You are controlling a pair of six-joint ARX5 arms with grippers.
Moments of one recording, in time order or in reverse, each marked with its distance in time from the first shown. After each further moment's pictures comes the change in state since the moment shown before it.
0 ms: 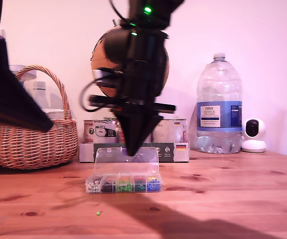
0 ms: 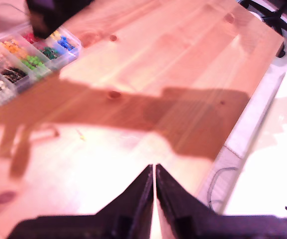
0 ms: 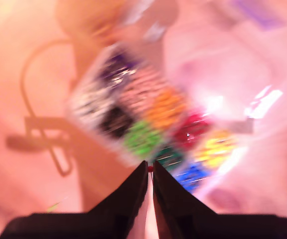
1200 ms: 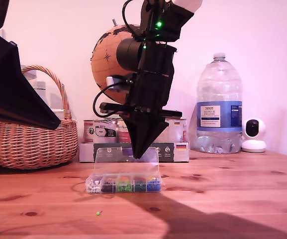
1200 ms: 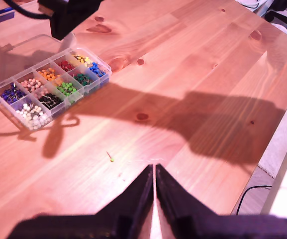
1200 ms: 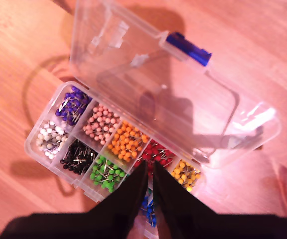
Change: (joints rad) left arm 0.000 0.036 0.000 0.064 -0.064 0.015; right arm -0.050 0.032 0.000 0.076 -0.016 0.000
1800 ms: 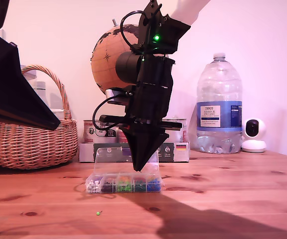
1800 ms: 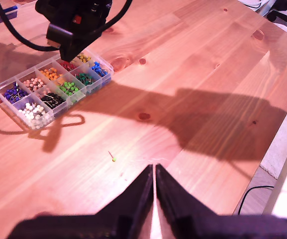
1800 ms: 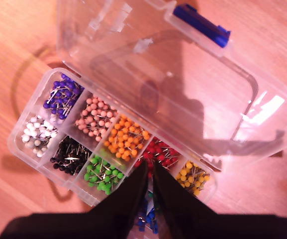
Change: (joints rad) left arm 0.000 0.000 0.000 0.000 -0.006 0.000; right arm -0.002 0.042 0.000 -0.004 -0.015 -0.008
